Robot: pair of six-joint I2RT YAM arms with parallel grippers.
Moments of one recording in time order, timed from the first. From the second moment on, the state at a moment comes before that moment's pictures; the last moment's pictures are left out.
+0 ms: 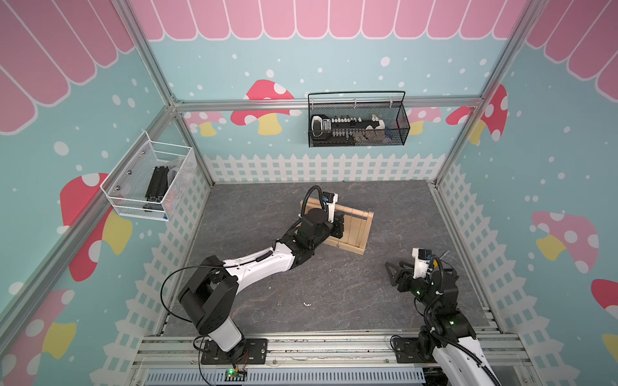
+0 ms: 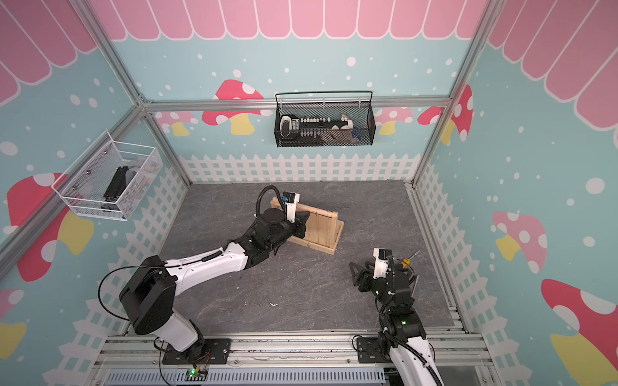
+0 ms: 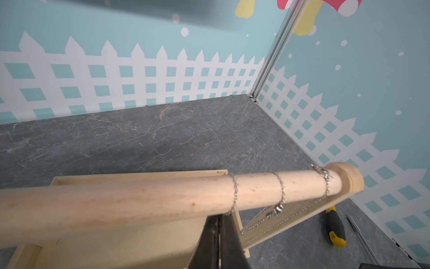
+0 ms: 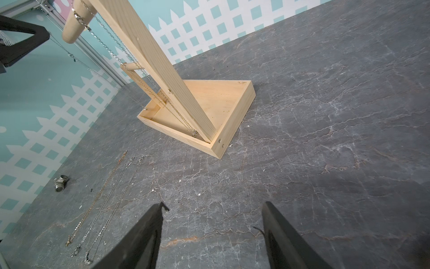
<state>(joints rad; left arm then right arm) -0.76 1.64 1.09 0.30 -0.10 -0.31 0.14 0.33 0.15 -0.17 -0.31 0.38</state>
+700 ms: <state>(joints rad) -0.70 1.51 1.18 0.03 -0.26 -0.23 0.14 0.33 0.15 -0.17 -0.31 0.38</state>
